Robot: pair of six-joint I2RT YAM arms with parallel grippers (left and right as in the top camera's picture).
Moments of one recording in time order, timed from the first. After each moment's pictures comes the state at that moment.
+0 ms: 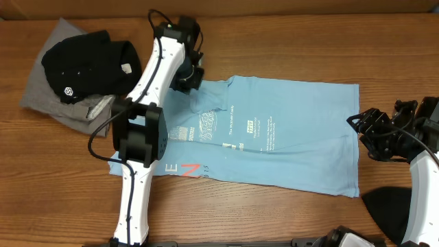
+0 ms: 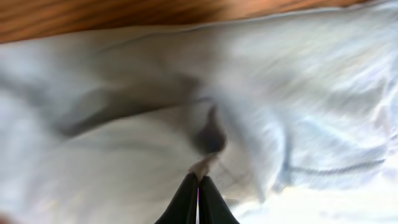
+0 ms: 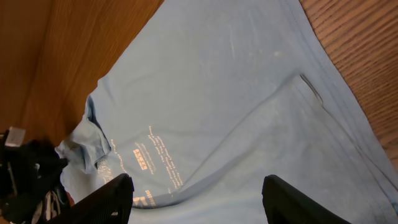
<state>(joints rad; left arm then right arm) -0.25 2.49 2.34 -1.44 0.00 -0.02 -0.48 1.29 1.01 -0.92 -0.51 0.36</state>
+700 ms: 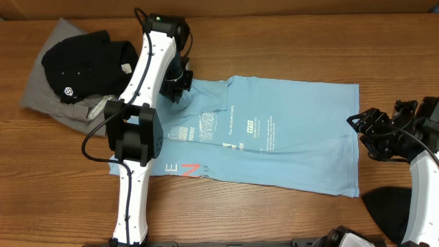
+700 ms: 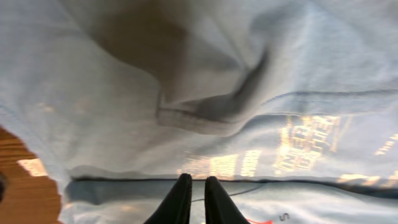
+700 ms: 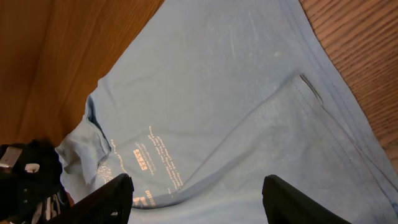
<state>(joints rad) -0.22 2.49 2.40 -1.69 0.03 -0.11 -0.48 1.29 1.01 -0.91 -0.51 0.36</state>
